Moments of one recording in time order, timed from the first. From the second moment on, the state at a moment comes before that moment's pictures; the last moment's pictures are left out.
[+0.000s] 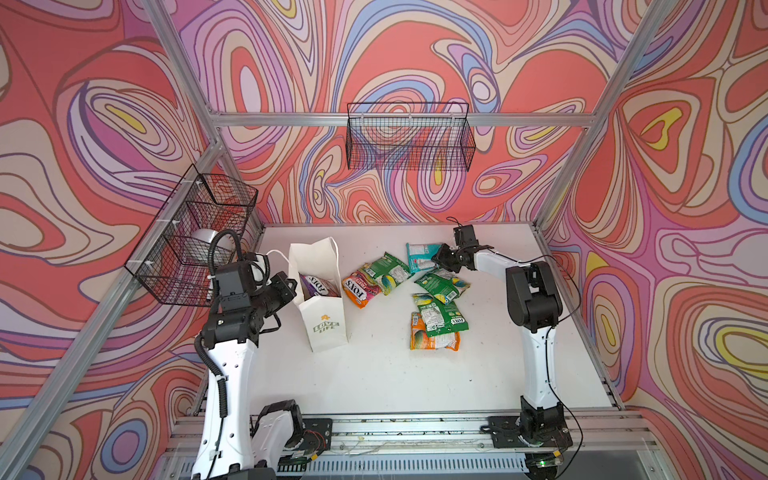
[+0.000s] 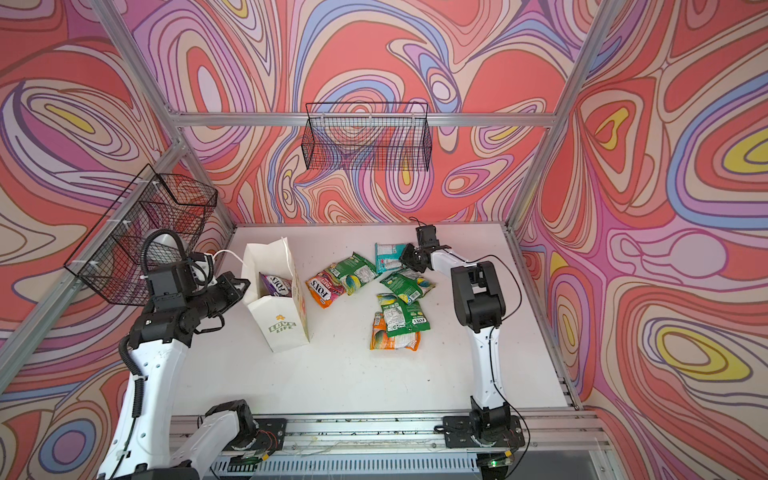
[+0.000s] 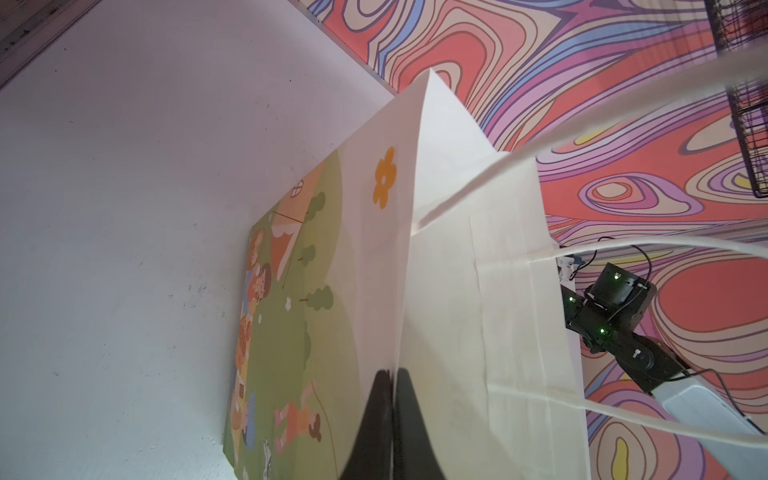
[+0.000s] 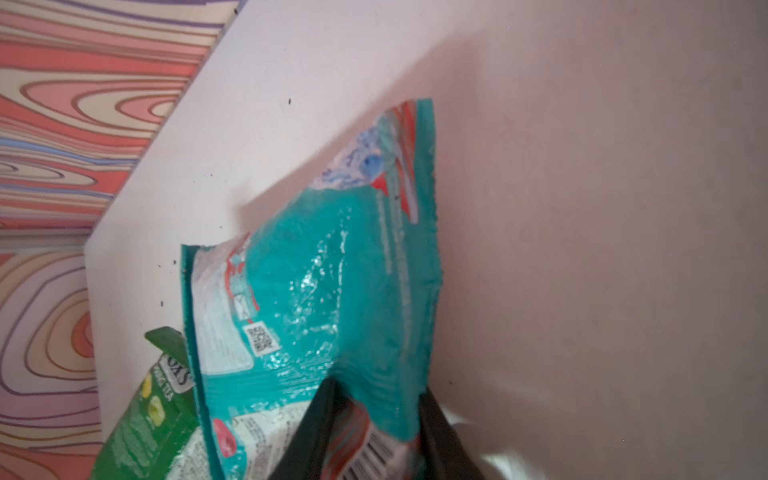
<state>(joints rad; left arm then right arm) 0.24 0.95 1.02 -0.74 0.42 -0.54 0.21 2.26 1.62 -0.21 -0.32 0.72</state>
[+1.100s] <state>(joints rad) 0.25 0.93 1.00 -0.71 0.48 -0.54 0.32 1.82 1.47 -0.42 -0.24 0.74</state>
